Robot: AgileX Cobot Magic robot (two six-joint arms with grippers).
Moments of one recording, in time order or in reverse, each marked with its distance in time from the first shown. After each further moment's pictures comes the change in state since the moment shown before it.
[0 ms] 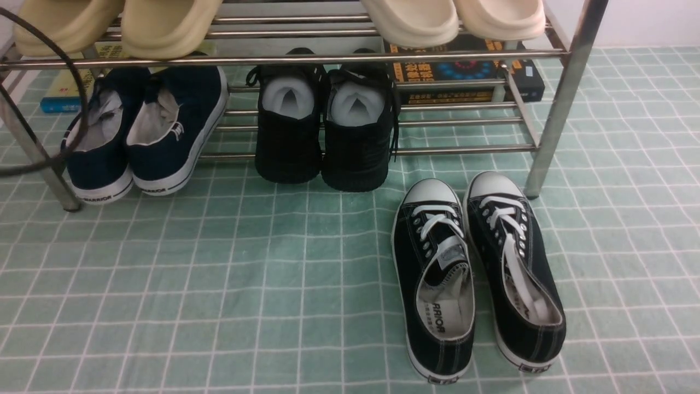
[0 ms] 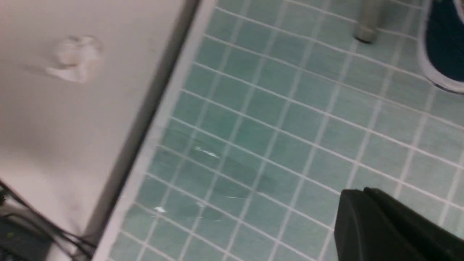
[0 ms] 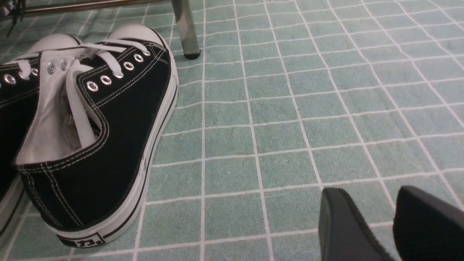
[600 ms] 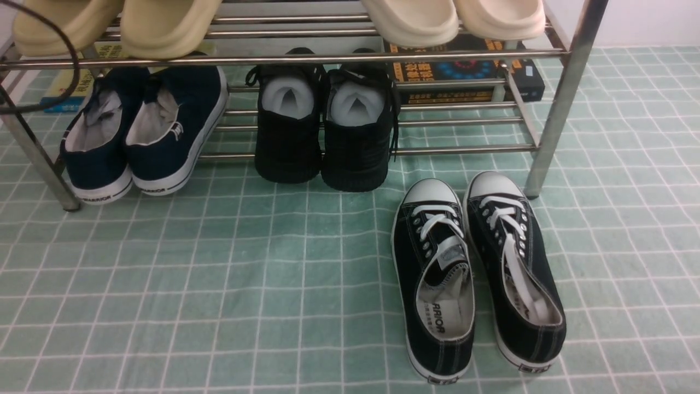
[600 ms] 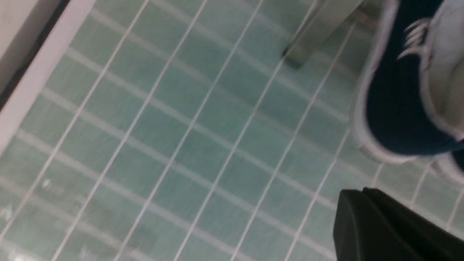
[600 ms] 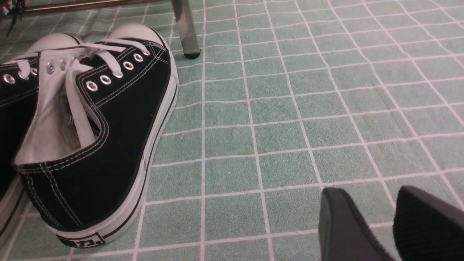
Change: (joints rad) right arm 0.000 0.000 0.000 0.000 0.000 0.000; left arm 0.235 0.214 -0.016 -0.531 -0.355 0.220
